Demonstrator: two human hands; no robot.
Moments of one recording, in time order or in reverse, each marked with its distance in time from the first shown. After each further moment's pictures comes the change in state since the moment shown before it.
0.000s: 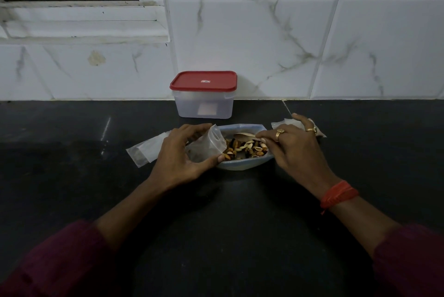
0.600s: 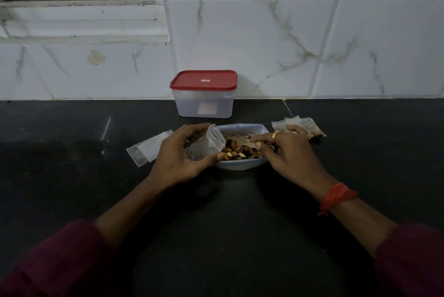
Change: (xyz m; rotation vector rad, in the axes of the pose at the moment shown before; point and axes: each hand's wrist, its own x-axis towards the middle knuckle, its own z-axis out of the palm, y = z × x) left_hand -0.001 0.008 -0.002 -0.057 -0.006 -0.023; right_hand 0.000 -0.013 0.001 0.242 -0.132 0.175
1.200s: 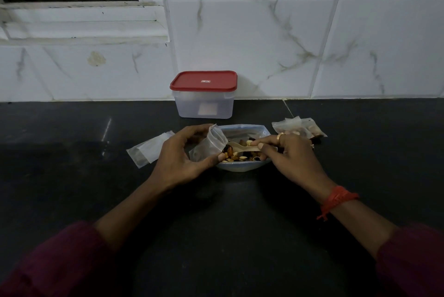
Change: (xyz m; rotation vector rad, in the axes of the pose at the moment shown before) left_hand 0.000 0.000 0.002 -0.083 -0.003 -0.016; right_hand -0.003 -0.009 -0.002 0.244 -0.113 0.272
